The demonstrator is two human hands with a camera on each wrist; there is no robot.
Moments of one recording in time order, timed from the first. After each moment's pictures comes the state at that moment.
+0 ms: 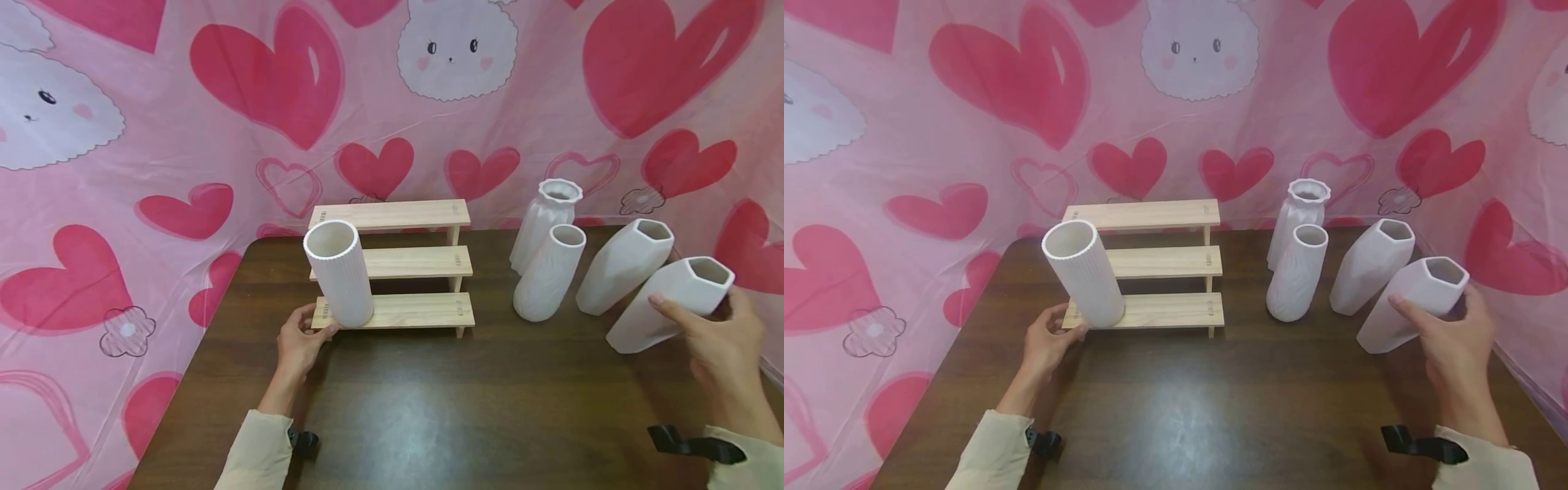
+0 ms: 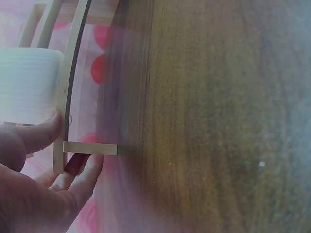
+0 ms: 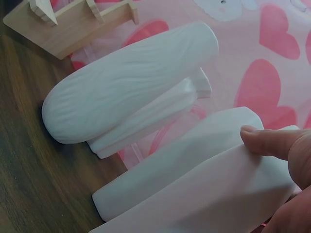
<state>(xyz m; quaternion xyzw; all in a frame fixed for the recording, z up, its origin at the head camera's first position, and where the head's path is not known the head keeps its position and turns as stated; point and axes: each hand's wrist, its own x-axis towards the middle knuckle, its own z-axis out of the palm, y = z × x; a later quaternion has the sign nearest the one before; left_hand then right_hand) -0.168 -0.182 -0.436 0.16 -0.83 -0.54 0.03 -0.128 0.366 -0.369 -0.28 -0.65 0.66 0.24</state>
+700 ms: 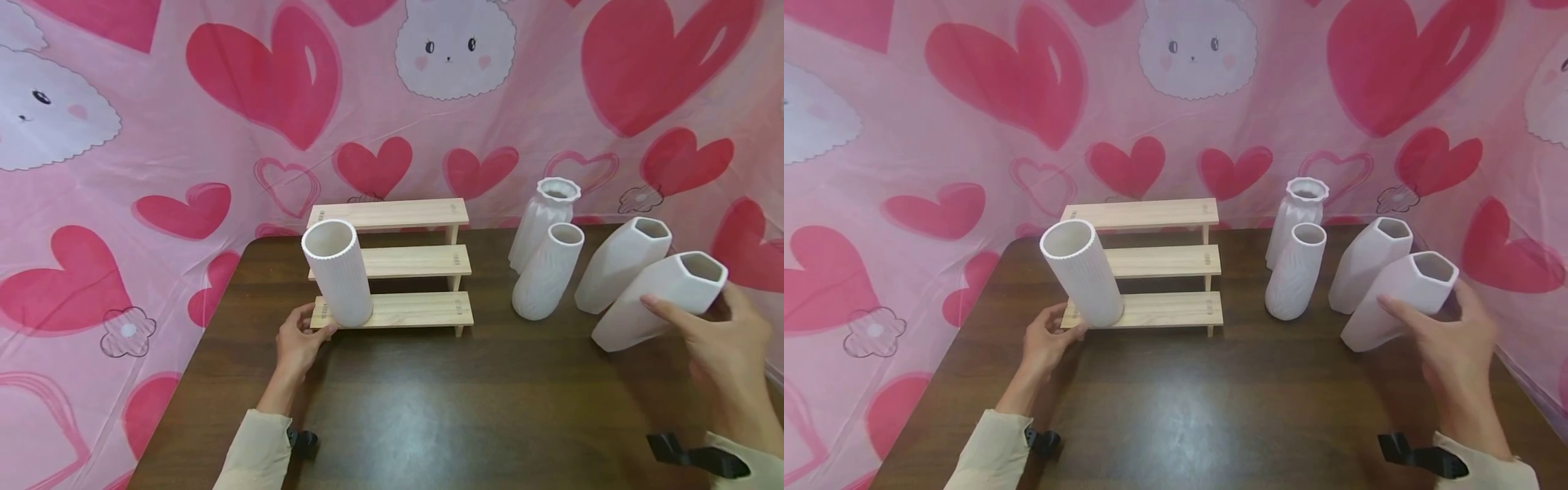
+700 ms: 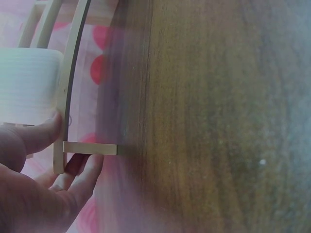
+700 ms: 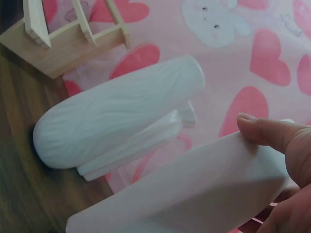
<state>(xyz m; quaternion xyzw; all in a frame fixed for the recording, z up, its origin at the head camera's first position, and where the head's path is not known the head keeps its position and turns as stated) -0.169 -0.182 -0.435 0.17 -0.82 -0.54 0.02 -0.115 0.347 -0.349 -0.26 -0.68 0.64 0.25</state>
